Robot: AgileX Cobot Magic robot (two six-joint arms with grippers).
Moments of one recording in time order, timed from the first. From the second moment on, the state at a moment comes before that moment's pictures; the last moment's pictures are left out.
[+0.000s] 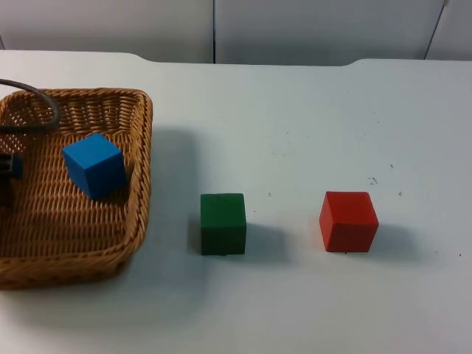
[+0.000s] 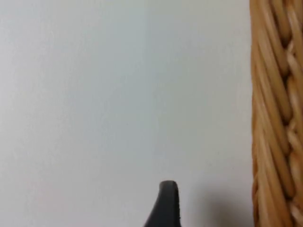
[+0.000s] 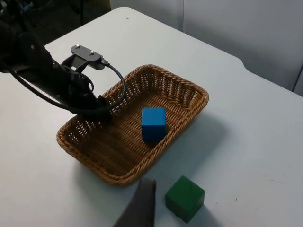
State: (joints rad) right arm 0.73 0.89 -0.99 0.08 0.68 -0.09; left arm 0.04 1.81 -0.73 -0.70 0.13 0.62
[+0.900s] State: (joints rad) right arm 0.73 0.89 -0.99 0.07 0.65 -0.12; left arm 0.04 0.82 -0.73 -0.70 0.35 0.57
